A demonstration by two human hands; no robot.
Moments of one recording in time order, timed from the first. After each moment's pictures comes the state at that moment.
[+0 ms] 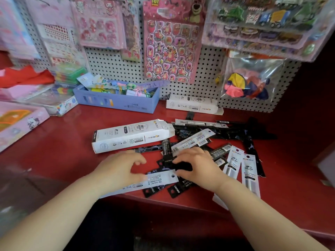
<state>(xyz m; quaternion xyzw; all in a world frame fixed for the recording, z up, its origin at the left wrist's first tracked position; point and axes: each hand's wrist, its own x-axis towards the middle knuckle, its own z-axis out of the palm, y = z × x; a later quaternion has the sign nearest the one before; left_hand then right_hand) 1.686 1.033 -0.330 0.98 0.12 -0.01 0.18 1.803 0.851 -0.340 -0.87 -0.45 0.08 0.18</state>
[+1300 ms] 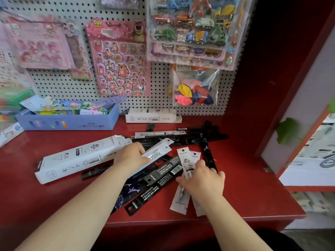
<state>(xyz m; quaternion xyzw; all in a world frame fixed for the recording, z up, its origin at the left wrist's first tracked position) 1.809 0.962 -0.331 0.94 0.21 0.02 0.25 1.811 0.777 -0.342 -0.99 -0.06 0.03 0.14</state>
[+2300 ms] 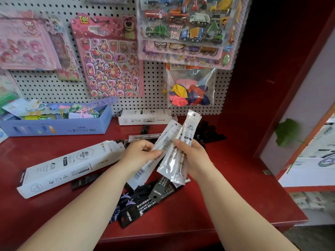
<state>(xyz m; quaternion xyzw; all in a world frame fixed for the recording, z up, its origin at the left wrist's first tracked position) 1.830 0.947 -0.328 0.83 0.12 0.06 0.54 1.868 0.800 -0.327 -0.55 -0.04 0.20 0.81</state>
